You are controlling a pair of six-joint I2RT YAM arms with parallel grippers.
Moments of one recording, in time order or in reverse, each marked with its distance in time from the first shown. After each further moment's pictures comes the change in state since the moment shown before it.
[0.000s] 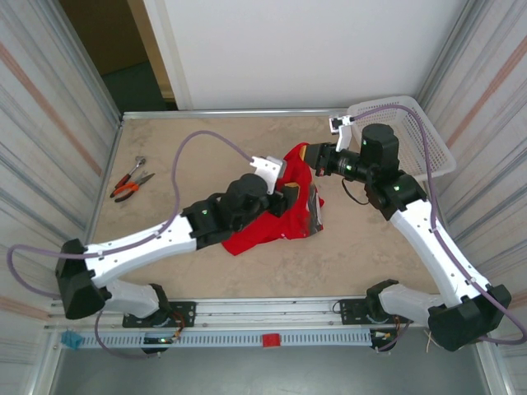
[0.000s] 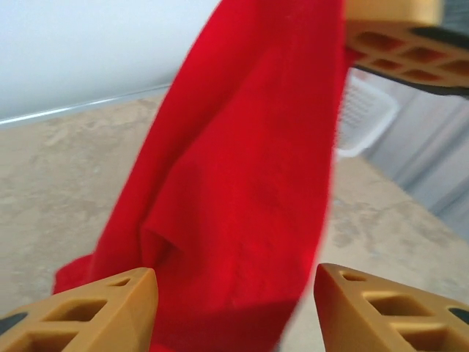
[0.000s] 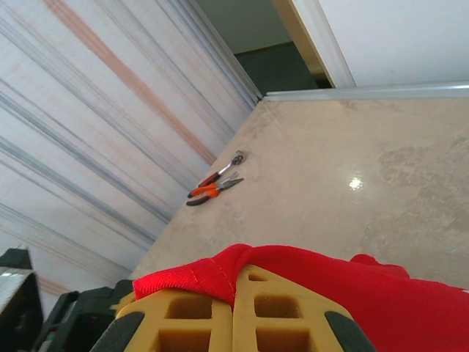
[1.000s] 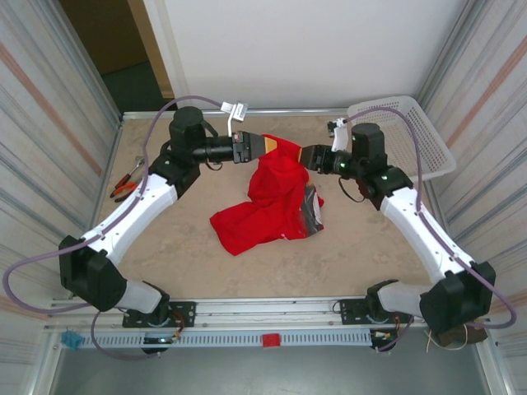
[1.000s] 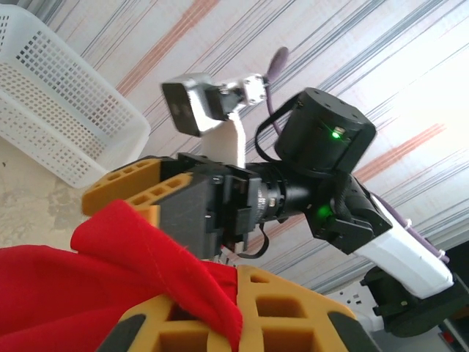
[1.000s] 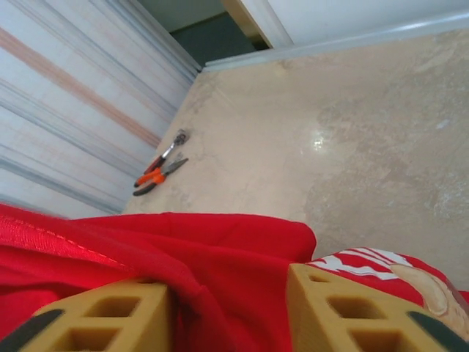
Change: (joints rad) left arm 0.565 0.066 0.134 0.257 1.316 -0.463; right arm -0.057 0.093 -0.038 -0.027 0.053 -0.003
